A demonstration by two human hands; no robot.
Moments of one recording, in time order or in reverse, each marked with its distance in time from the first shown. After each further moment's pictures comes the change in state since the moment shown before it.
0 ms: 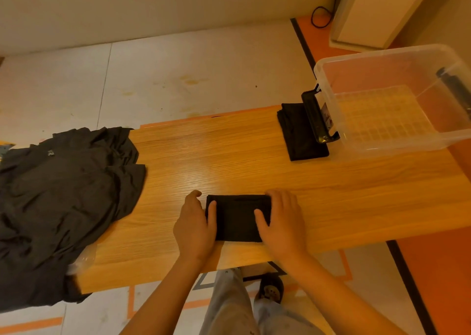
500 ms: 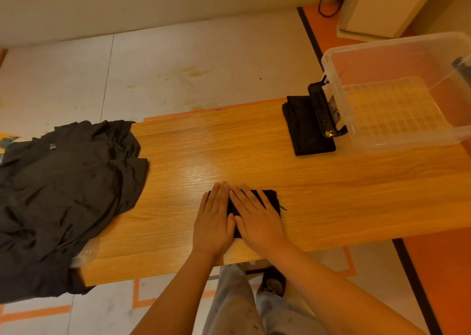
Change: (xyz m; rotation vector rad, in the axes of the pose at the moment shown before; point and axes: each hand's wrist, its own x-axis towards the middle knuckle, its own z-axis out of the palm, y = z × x) left_hand -0.006 -0.017 0.038 0.174 -0.288 0.426; right_hand 0.008 0.004 0.062 -0.395 -0.307 -0.434
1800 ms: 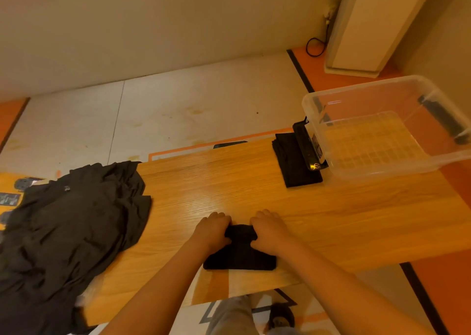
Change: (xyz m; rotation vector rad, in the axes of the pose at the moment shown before) left_hand 0.075 0.014 -0.058 0.199 -0.537 0.039; right_hand 0.031 0.048 -0.060 0.123 -0.303 0.031
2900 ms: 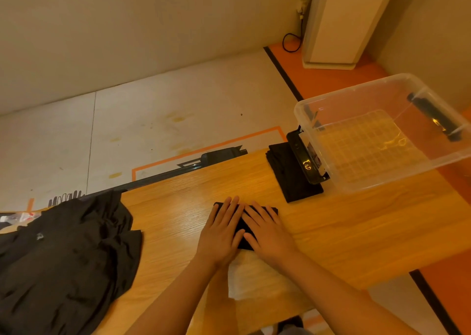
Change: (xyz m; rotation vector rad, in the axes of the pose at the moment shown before) left_hand 0.047 -0.020 0.000 0.064 0.311 0.214; right_hand 0.029 0.004 -0.007 0.032 0.167 0.154
